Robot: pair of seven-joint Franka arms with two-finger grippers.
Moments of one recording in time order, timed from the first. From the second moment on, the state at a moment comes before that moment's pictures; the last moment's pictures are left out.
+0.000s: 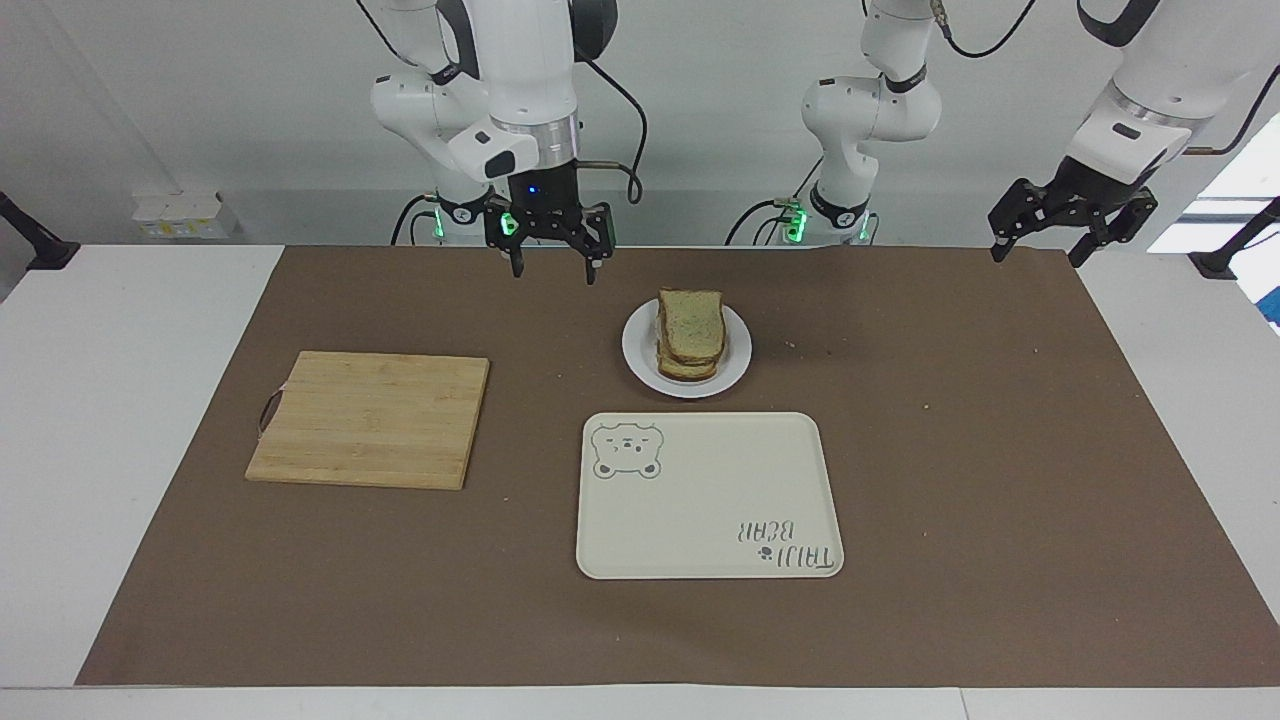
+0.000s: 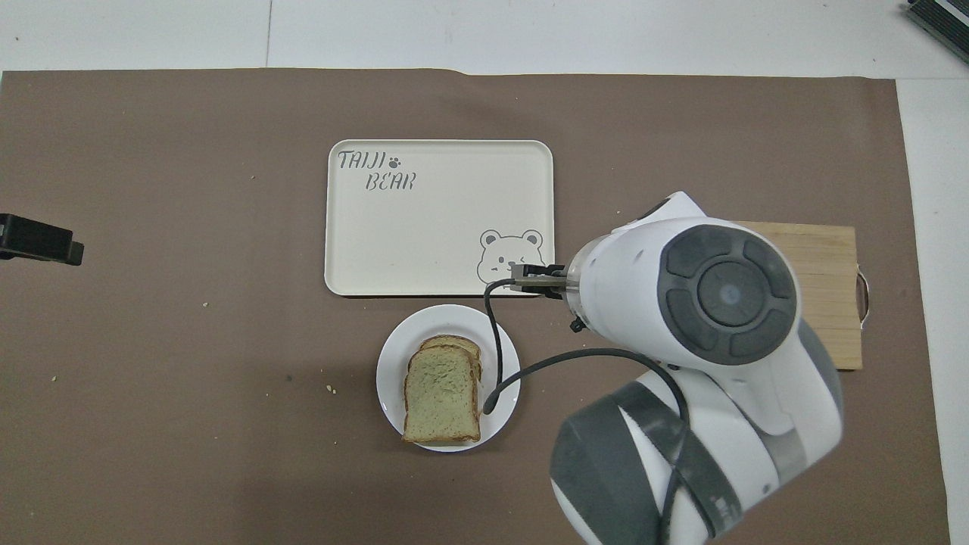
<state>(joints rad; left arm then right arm) -0.18 -0.02 0.15 -1.51 -0.02 1.50 0.11 0.02 -0.02 0.42 -1.65 -0.06 1.77 0.65</state>
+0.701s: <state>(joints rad) -0.23 -0.06 0.13 -1.61 -0.19 1.48 0.11 0.01 -0.08 0.15 -1.55 0.03 1.62 0.53</state>
